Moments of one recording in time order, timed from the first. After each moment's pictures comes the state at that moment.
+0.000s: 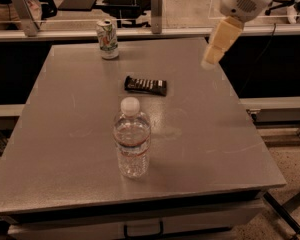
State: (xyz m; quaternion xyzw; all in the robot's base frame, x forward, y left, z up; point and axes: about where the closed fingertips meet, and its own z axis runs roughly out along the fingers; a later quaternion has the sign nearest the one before) arm 0.611 -0.156 0.986 -0.59 0.77 -0.01 0.23
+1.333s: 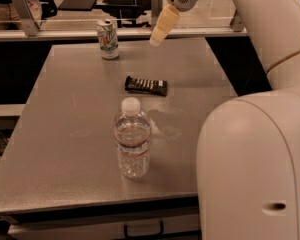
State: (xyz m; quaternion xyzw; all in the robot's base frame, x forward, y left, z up) arm 0.750 -0.058 0.965 -0.55 0.78 0.02 0.29
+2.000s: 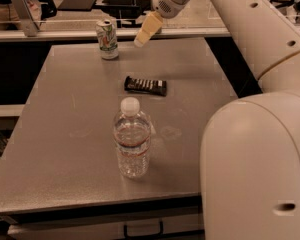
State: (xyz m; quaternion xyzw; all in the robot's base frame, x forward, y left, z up) arm 0.788 -0.014 0.951 -0.52 0.77 0.04 0.35
